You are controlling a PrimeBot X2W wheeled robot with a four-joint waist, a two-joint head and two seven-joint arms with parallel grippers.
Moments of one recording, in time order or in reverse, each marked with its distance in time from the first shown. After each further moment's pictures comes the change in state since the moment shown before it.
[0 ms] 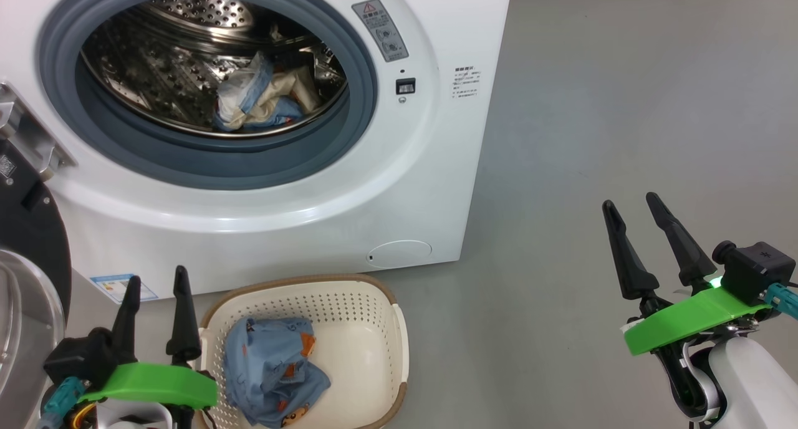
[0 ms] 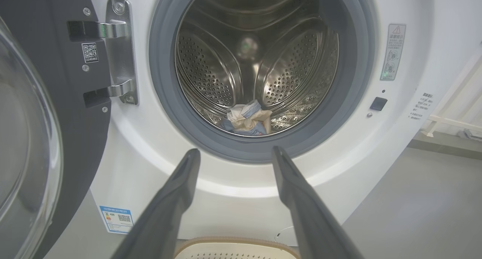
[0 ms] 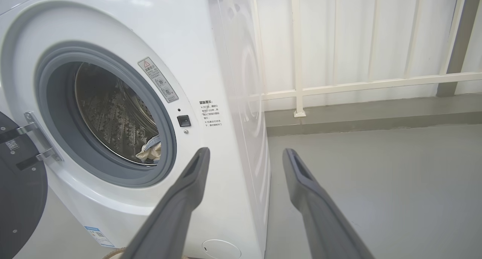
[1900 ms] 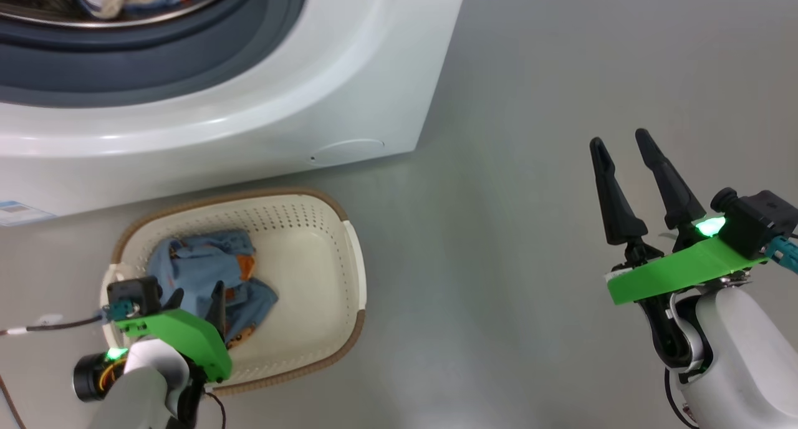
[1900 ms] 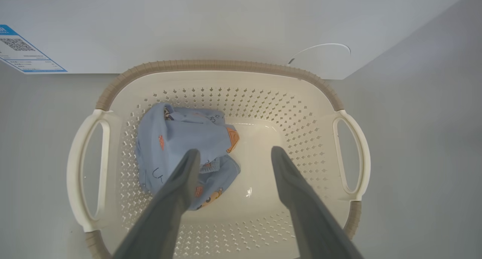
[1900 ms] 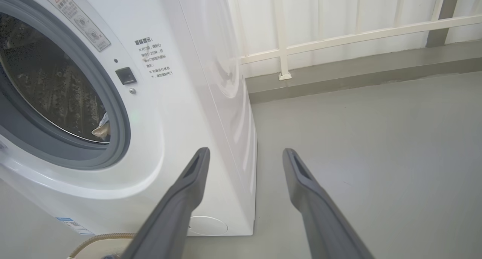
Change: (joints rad) left arm -0.374 0.050 -0.155 0.691 -0.019 0.010 0.132; right arm -0.116 0.045 0.001 -0.040 0.010 0.000 0.000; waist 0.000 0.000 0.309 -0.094
